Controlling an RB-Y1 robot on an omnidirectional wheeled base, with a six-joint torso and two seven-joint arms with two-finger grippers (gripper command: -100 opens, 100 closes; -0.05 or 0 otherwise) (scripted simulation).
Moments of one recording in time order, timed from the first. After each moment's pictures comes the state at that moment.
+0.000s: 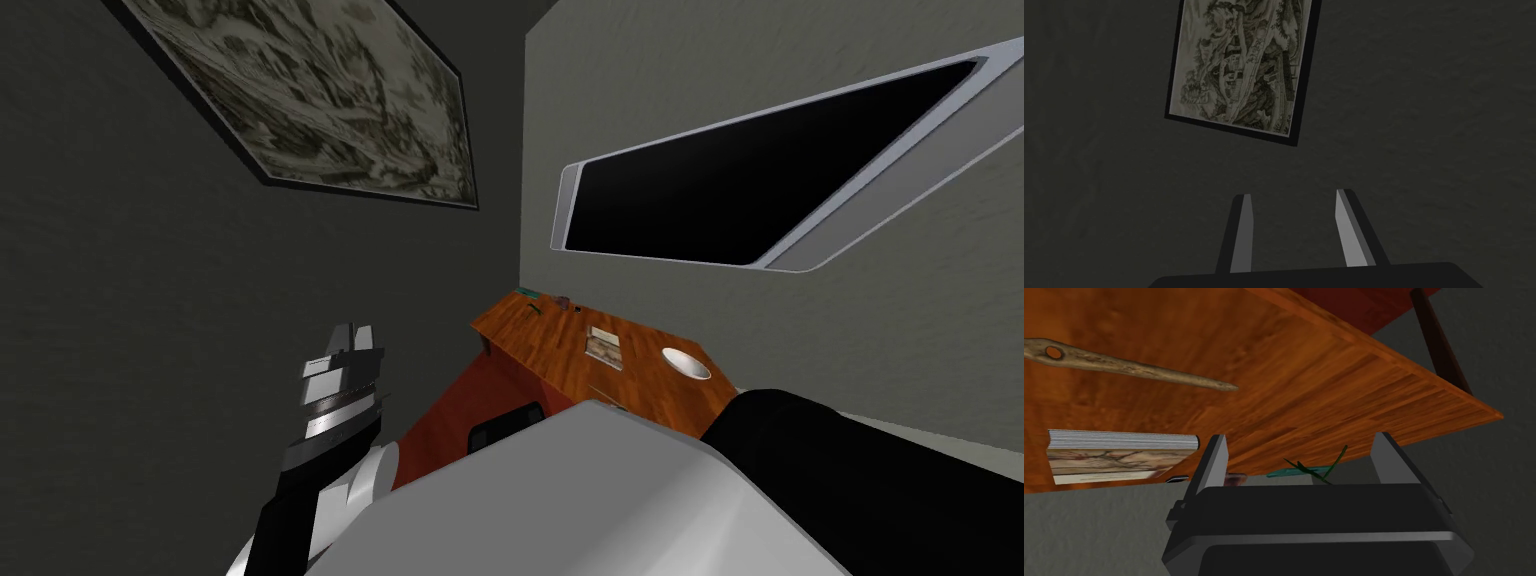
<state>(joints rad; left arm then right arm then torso) 0.54 0.03 0.05 -2.35 0.01 -0.40 -0.03 0.61 -0.53 -0.01 -1.09 0.88 -0.42 0.08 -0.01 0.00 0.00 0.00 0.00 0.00</state>
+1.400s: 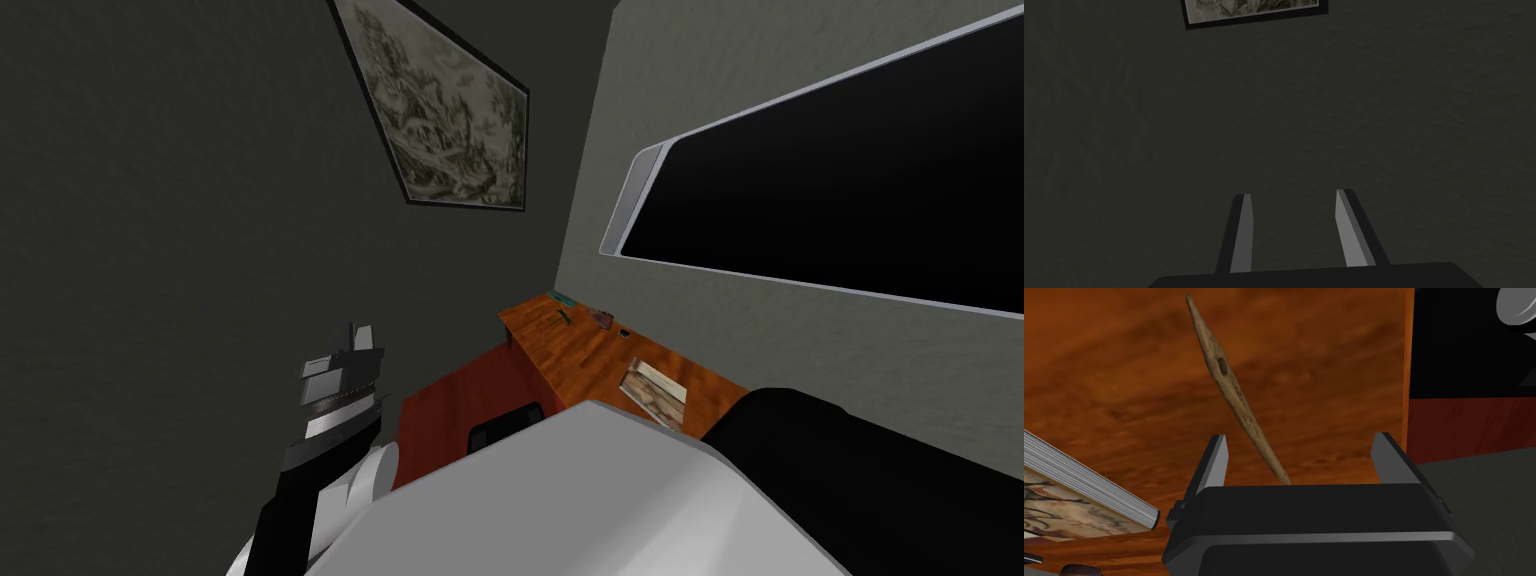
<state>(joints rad) 0.54 0.03 0.05 -2.35 0.01 -0.40 -0.03 0.50 -0.59 0.12 -0.63 1.15 -0.43 0.08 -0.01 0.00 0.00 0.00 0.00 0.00</state>
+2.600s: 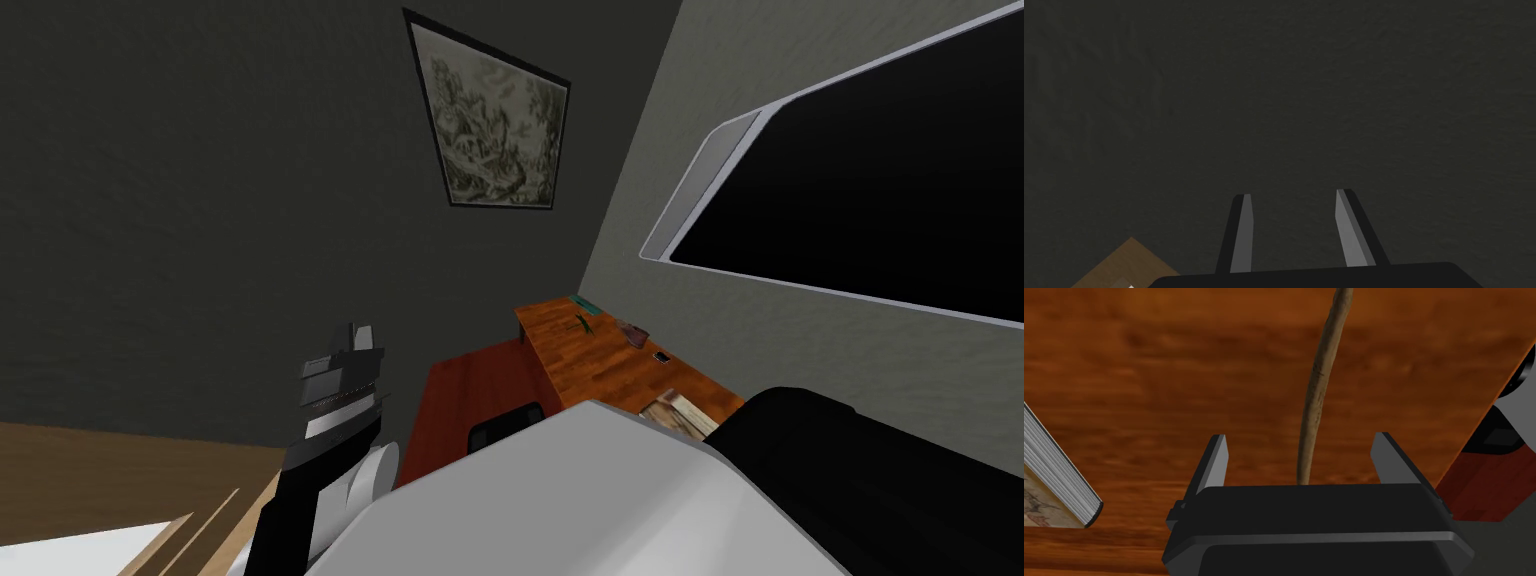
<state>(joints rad) 0.54 0.03 0.05 -2.35 0.01 -0.40 -0.03 0.40 -0.58 0.30 -0.49 1.21 -0.38 0.04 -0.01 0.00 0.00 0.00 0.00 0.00</state>
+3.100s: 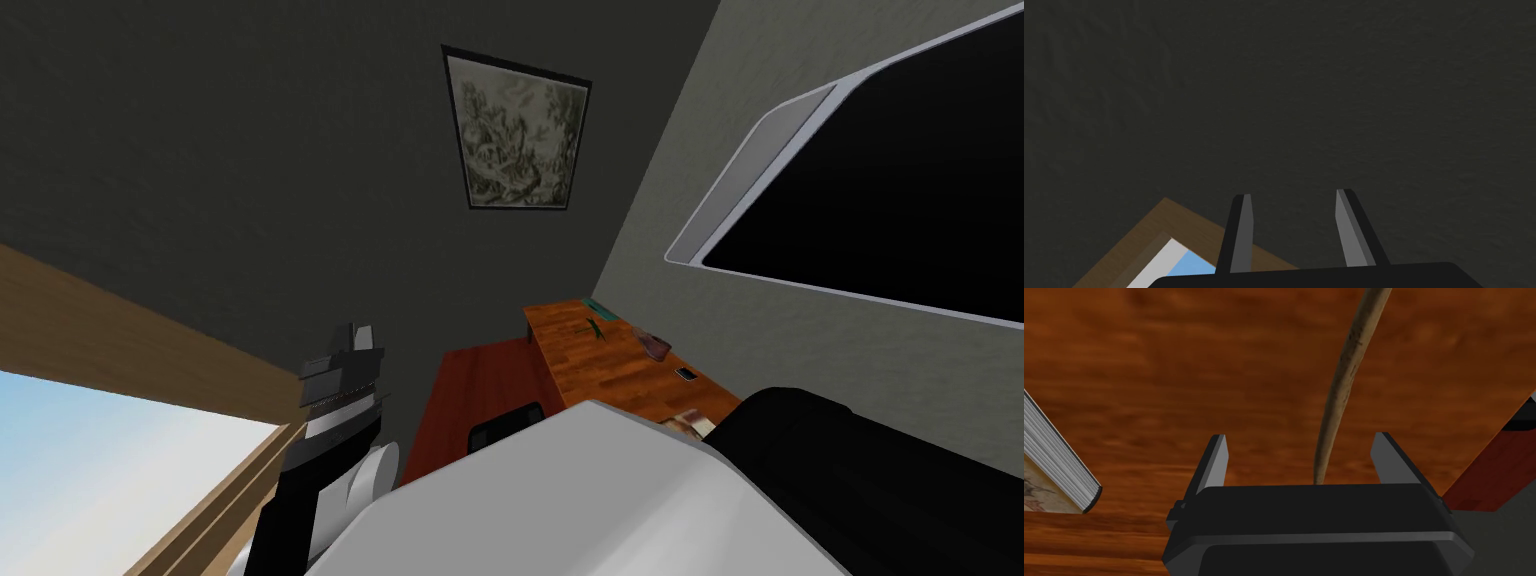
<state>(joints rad) 0.54 0.03 0.05 -2.35 0.01 -0.40 -0.03 0.43 -0.57 0.33 -0.54 1.07 -0.33 0.05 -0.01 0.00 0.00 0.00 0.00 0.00</state>
